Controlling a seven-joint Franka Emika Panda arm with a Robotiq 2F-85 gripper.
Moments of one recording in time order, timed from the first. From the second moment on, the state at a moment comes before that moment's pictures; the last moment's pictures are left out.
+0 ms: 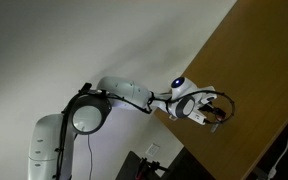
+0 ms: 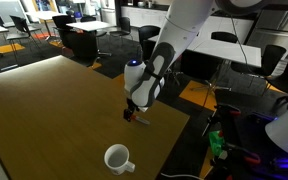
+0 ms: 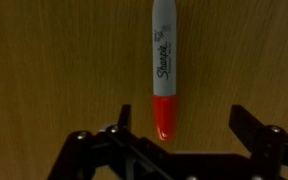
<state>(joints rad) -0.08 1.07 -0.06 -1.75 0.05 2.87 0.06</state>
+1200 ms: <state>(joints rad) -0.07 1.13 -0.05 -1.66 0.05 2.77 0.06</state>
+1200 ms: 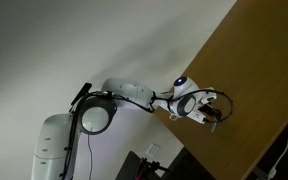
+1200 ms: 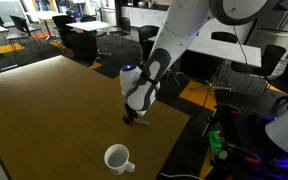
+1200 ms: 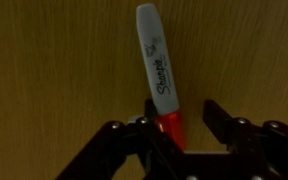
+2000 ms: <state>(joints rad) -0.06 1.11 -0.07 -1.67 0.05 2.77 0.06</state>
